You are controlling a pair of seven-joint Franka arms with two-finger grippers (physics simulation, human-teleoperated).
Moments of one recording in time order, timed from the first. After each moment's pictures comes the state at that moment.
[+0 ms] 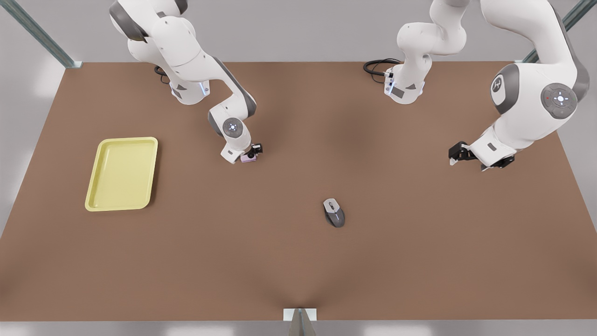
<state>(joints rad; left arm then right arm) -0.12 0.04 0.08 -1.69 -0.01 1.71 0.17 0.51 0.37 0.17 -2.42 0.05 2.64 0.50</state>
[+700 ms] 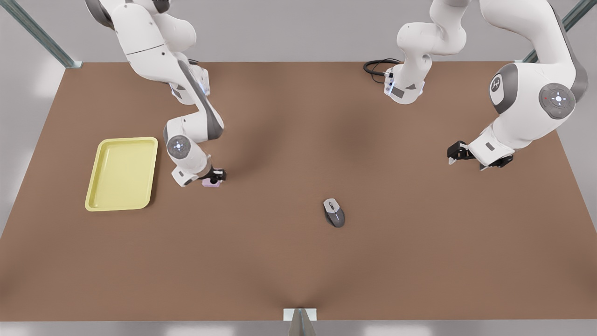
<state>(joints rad) -0.12 0.04 0.08 -1.69 -0.01 1.70 0.17 0.33 0.24 -0.03 -2.23 0.06 2.41 0.36</state>
